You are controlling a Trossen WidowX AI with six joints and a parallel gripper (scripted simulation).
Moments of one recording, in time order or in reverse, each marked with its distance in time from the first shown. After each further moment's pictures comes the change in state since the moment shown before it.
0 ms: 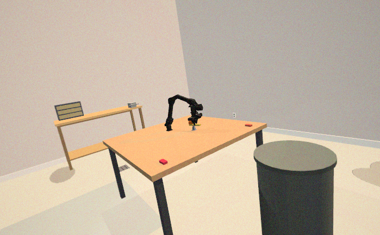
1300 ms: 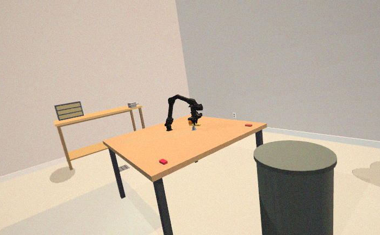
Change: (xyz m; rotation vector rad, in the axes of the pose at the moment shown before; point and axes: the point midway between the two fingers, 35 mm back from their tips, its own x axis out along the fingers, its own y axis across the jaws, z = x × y) arm 0.000 0.000 0.000 0.000 0.000 0.000
